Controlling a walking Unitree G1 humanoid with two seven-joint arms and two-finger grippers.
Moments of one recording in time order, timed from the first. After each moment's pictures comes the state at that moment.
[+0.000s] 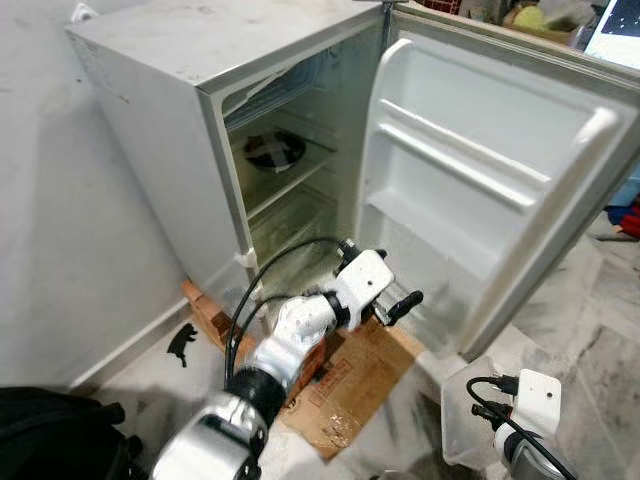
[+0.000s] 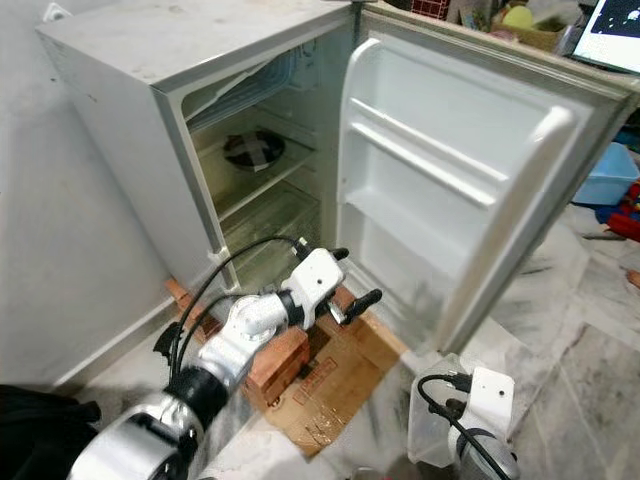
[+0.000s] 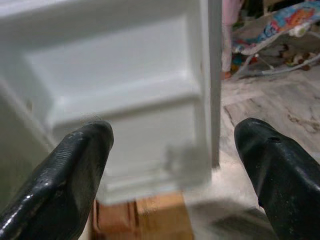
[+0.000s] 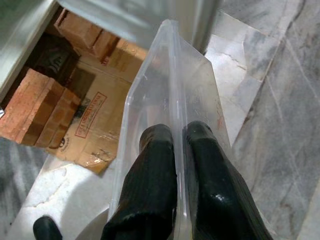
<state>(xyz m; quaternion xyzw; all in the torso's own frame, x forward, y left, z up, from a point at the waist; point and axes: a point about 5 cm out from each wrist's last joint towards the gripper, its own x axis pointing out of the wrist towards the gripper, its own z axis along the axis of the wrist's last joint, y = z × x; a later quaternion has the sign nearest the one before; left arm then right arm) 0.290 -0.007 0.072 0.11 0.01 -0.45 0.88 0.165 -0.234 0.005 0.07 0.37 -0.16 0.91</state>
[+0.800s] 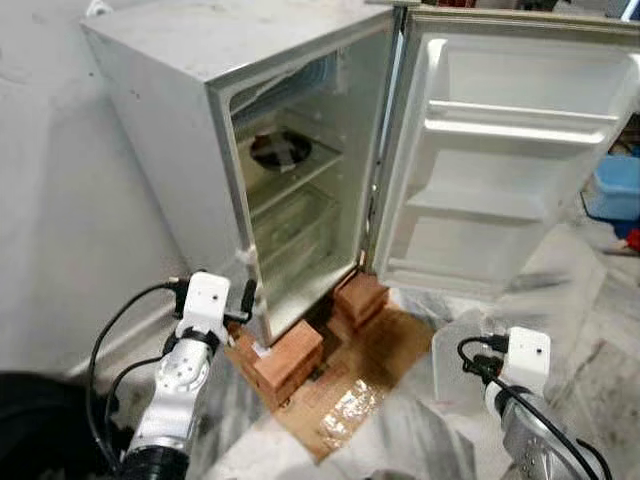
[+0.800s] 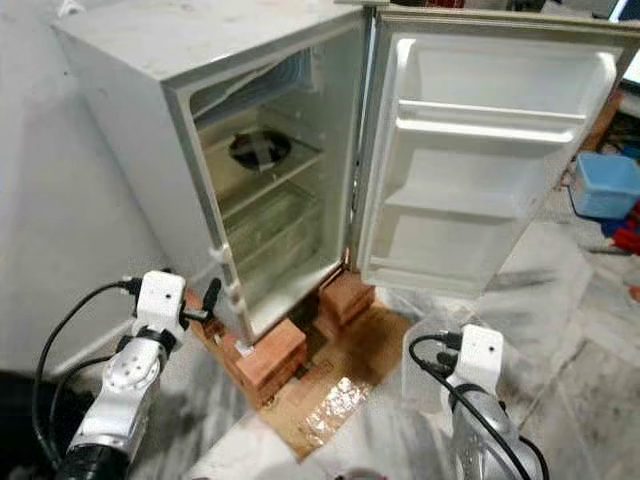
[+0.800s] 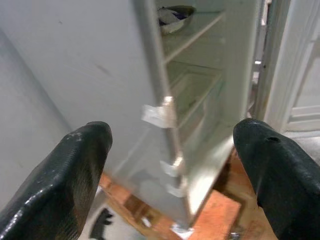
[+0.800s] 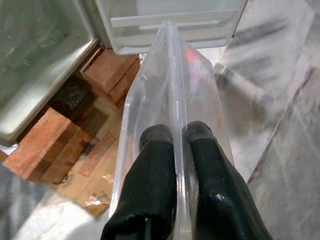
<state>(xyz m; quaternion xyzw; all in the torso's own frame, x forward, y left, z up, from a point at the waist) 0.273 0.150 0.047 0.09 0.08 -0.07 0.99 0.209 -0.233 0.027 0.05 0.31 -0.13 0.94</state>
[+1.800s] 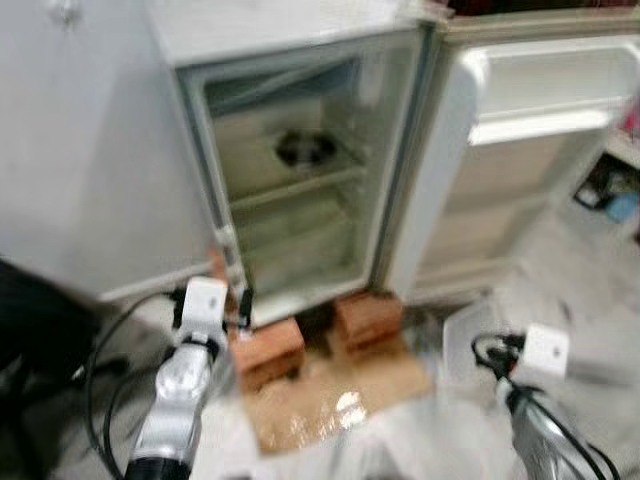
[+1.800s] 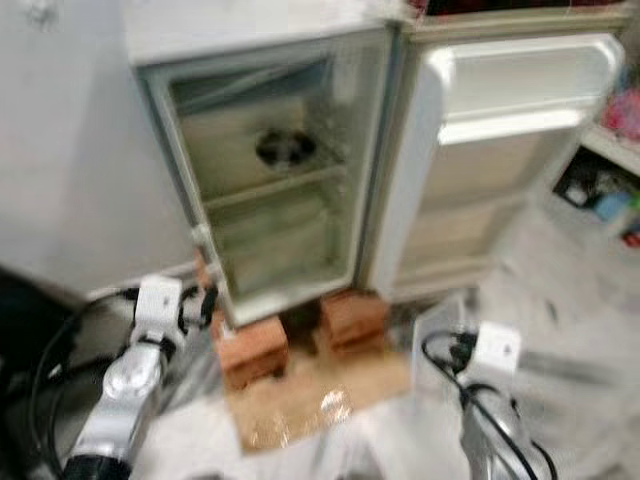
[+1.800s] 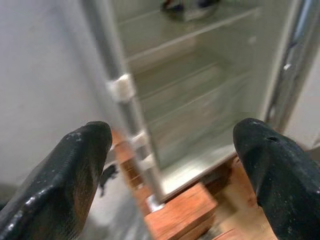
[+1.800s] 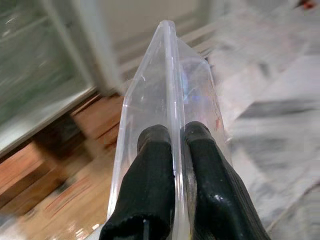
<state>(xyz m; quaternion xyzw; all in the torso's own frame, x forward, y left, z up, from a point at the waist) 0.268 0.163 0.047 0.08 0.10 -0.04 0.99 0.210 -0.241 0.031 0.07 0.25 -0.15 0.95</state>
